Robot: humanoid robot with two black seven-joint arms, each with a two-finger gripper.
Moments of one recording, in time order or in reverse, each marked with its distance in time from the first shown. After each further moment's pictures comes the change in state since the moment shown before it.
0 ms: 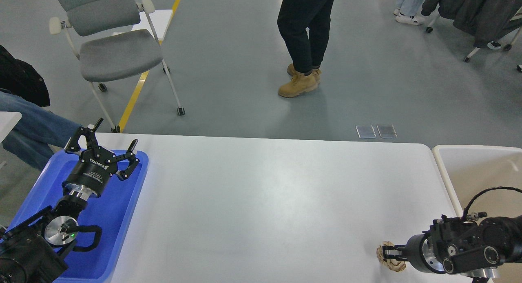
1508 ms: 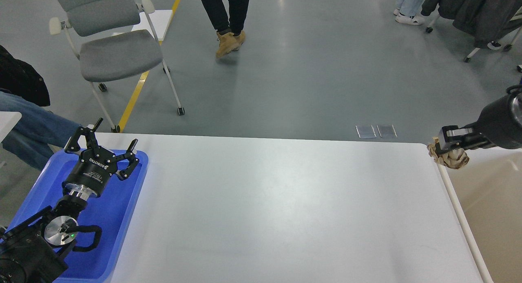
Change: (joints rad) left arm 0.000 0.000 0.000 0.000 -0.001 0.000 0.000; right arm 1.084 -0.266 -0.230 0.234 0.007 0.709 -0.003
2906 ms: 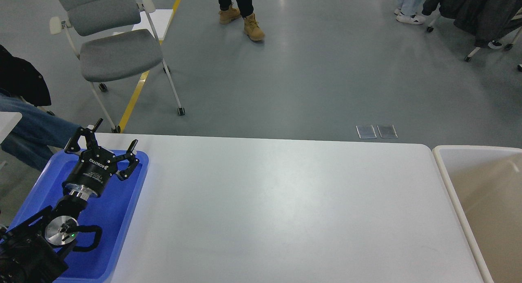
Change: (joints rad) left arm 0.000 0.000 0.001 0.000 0.000 0.000 0.000; right arm -1.324 -0.178 0.866 -1.189 0.089 -0.082 -0.005
